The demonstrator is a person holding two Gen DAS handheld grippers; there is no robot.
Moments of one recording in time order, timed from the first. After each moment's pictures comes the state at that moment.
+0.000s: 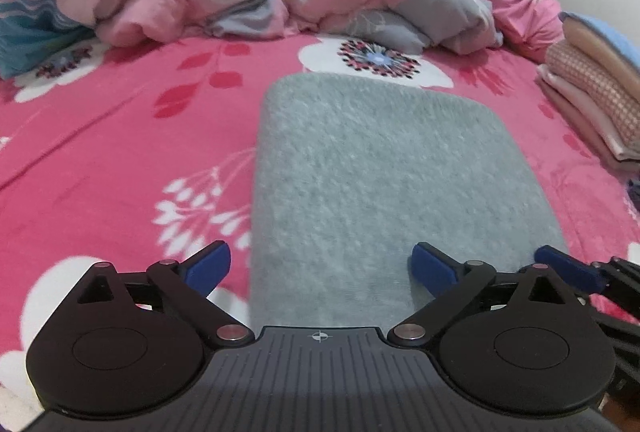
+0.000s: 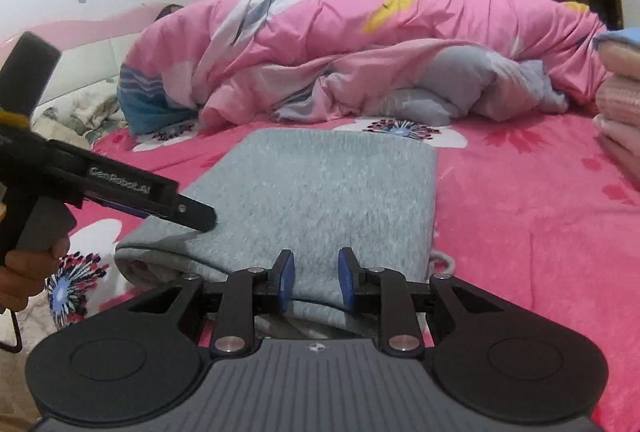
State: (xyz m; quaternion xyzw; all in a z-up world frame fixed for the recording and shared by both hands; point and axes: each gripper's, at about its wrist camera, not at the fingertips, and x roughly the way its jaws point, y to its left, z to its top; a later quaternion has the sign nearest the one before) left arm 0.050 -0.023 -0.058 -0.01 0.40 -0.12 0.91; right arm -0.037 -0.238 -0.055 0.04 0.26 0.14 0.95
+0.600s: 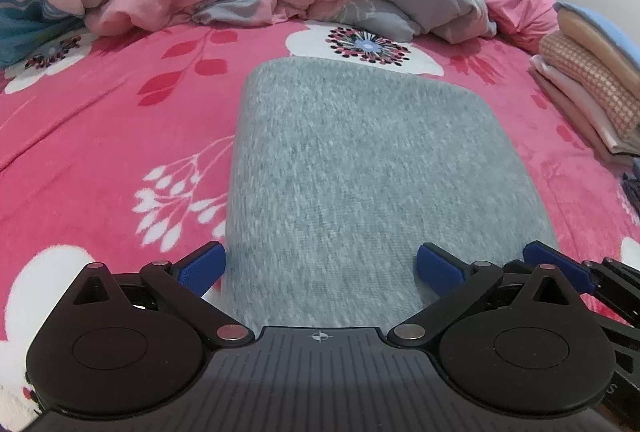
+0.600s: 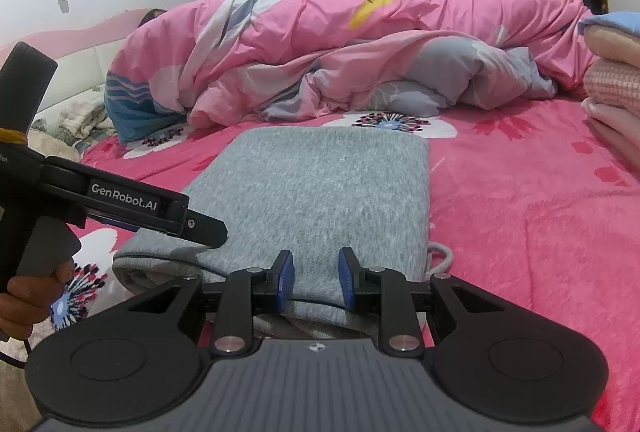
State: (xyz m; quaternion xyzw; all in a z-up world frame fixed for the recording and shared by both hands) left arm 0.050 -0.031 -0.061 -0.01 0.42 -0.12 0.90; right arm -0.039 -0.236 -0.056 0.06 0.26 0.13 0.96
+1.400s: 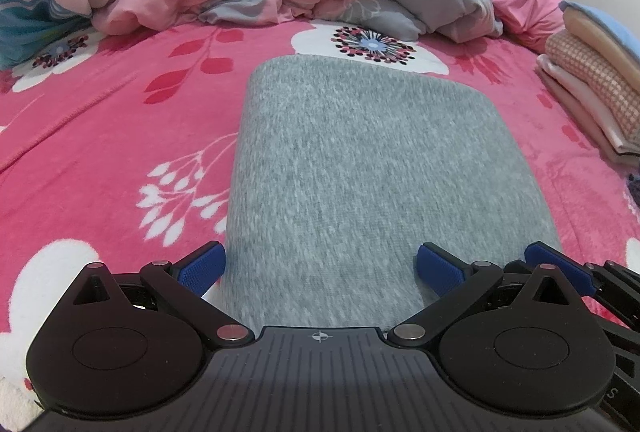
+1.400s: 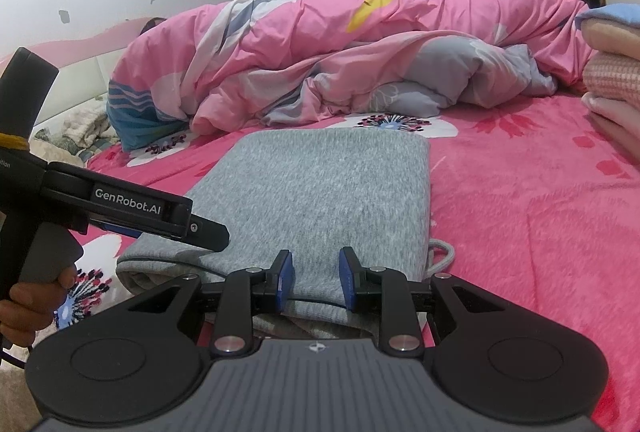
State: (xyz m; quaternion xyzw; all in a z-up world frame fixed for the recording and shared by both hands) left arm 0.047 -0.034 -0.060 -0.01 0.42 -0.11 0.90; right arm -0.042 -0.240 -0.058 0.07 0.25 0.13 0.96
